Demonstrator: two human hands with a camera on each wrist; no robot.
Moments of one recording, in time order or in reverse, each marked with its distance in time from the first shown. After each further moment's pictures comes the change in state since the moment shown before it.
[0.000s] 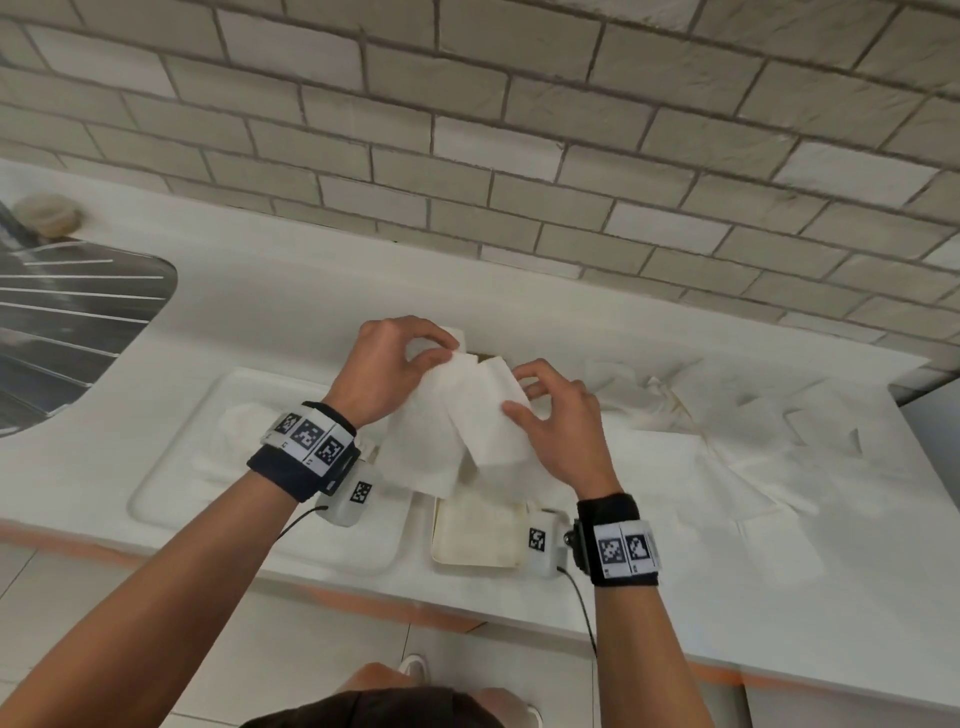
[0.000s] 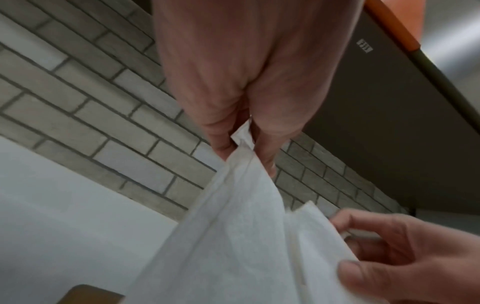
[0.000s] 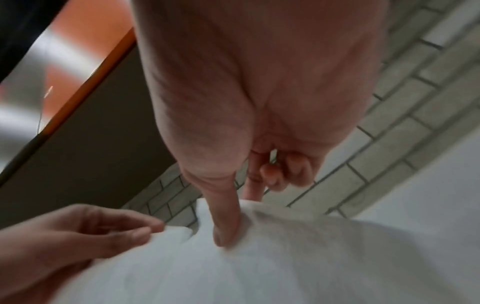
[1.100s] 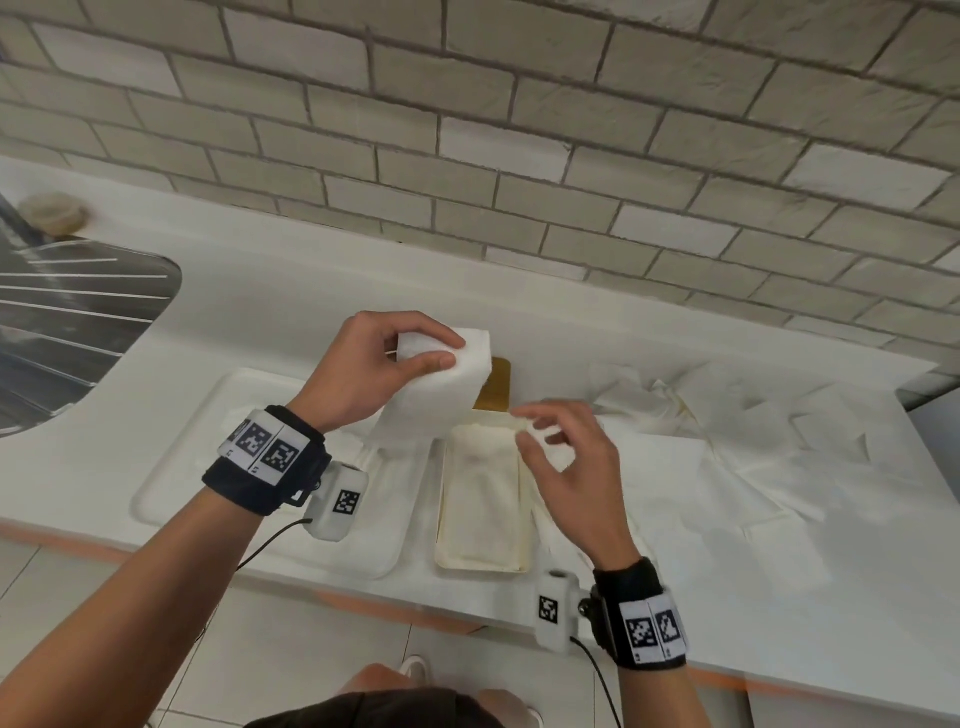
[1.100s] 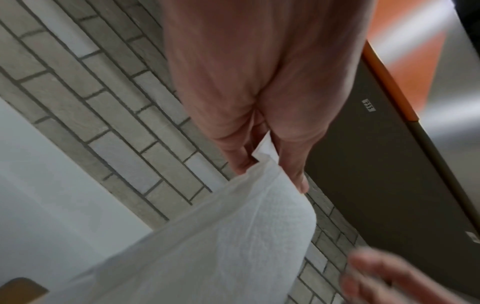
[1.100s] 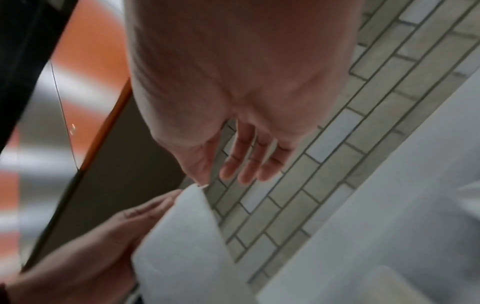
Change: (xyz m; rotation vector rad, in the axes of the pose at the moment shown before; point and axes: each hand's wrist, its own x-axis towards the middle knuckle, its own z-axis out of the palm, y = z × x) left_hand -0.014 0.009 -0.031 -0.320 -0.097 -0.056; right_hand -0.054 -0.012 -0.006 0.160 0.116 -0.138
